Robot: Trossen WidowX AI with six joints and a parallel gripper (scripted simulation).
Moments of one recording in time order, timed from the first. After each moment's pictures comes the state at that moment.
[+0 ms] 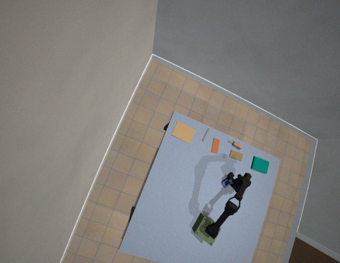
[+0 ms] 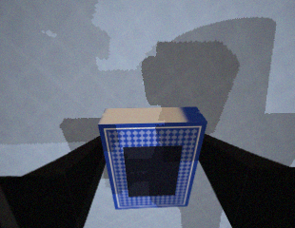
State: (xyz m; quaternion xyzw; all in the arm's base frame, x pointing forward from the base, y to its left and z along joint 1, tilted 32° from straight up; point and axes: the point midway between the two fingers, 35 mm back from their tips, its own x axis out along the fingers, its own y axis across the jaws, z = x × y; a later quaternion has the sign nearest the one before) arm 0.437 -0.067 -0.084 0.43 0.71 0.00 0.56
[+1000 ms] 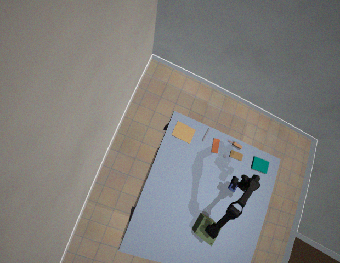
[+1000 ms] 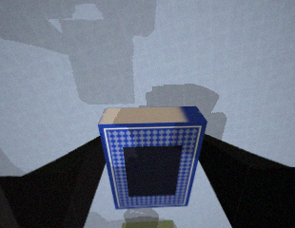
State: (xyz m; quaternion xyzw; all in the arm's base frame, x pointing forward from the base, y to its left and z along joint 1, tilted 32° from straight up) arm 0.423 -0.113 0.013 0.28 0.71 0.13 0.64
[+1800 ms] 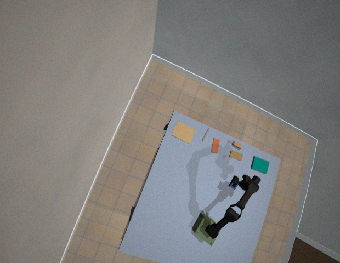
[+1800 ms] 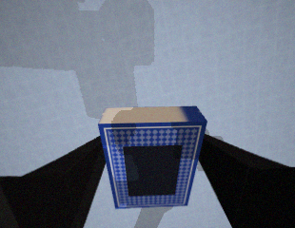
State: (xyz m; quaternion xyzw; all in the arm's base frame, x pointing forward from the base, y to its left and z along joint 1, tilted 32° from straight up) arm 0.438 -0.119 0.014 0.28 0.65 0.11 0.70
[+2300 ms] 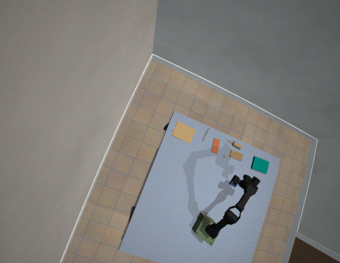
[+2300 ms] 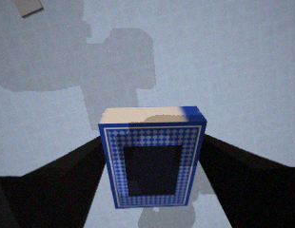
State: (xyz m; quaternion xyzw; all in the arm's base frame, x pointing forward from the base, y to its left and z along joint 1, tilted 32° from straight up) arm 0.452 -0.122 0.011 0.29 0.59 0.08 0.75
